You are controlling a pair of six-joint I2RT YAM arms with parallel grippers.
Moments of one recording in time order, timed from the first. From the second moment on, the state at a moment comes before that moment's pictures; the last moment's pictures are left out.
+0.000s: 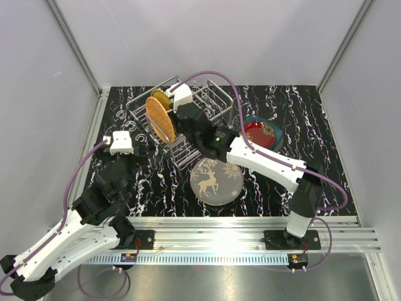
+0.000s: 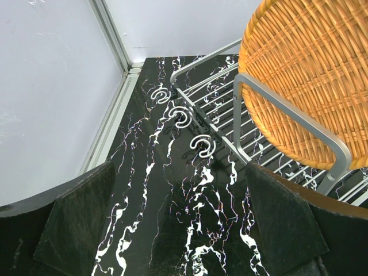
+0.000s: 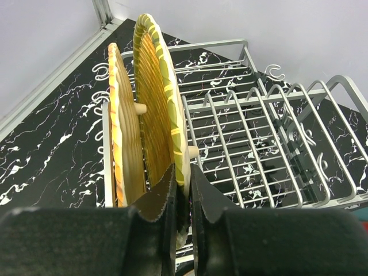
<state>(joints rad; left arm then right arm) -0.81 0.55 0.74 -0.31 -0.95 0.03 1.03 1.78 1.71 -0.18 0.54 0.09</state>
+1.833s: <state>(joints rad) -0.81 0.57 0.74 -0.31 -0.94 0.03 1.11 1.78 1.59 0.05 0.72 0.03</state>
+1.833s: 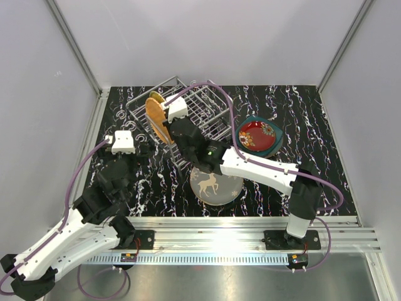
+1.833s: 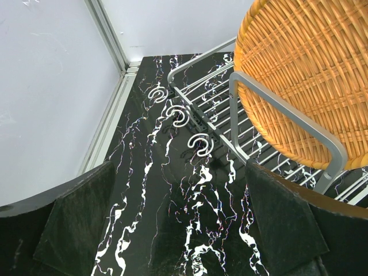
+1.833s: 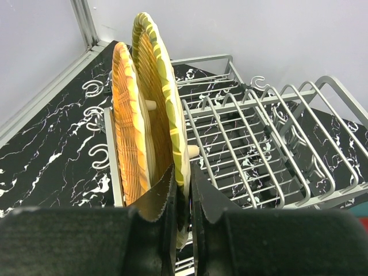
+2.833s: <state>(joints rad) -0.81 0.57 0.74 -0.31 -0.94 0.03 1.13 1.75 1.51 0.08 0.77 -0.01</state>
